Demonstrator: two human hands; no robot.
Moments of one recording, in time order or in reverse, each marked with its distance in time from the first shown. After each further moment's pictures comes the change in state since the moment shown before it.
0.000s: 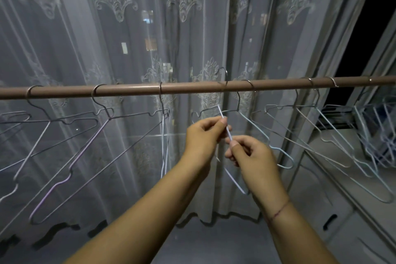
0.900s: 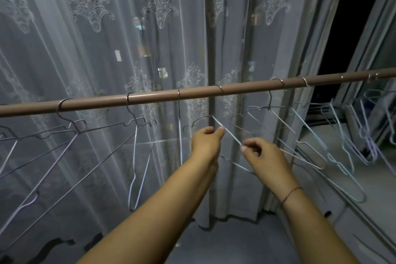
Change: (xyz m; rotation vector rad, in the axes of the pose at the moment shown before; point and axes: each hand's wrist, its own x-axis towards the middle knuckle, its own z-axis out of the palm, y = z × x) left_hand 0.021 -0.026 0.059 0.083 0.118 -0.236; right_hand 0.036 0.032 -0.079 -0.471 0.014 0.121
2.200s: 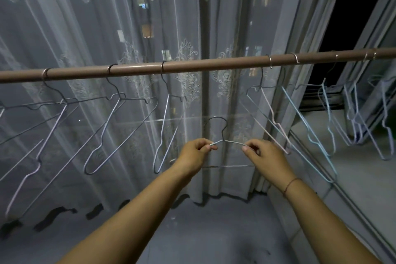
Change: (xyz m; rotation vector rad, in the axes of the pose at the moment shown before) left_hand -0.021 -0.076 -0.019 0.506 -0.191 0.079; right_hand 0.004 0.093 -0.018 -0.192 -0.146 -0.240
